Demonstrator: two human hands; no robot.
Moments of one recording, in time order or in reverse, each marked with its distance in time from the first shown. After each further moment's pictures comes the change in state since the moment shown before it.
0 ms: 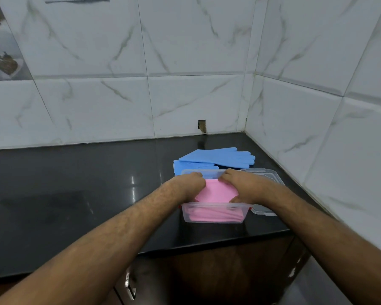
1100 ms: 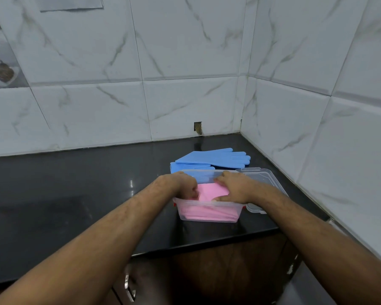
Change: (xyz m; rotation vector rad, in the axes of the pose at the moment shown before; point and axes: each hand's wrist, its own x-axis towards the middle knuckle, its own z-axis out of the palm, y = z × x) left_hand 0.003 -0.010 -0.008 -0.018 -0.137 -0.066; right_hand 0.006 -0.002 0.010 -0.019 -0.038 0.065
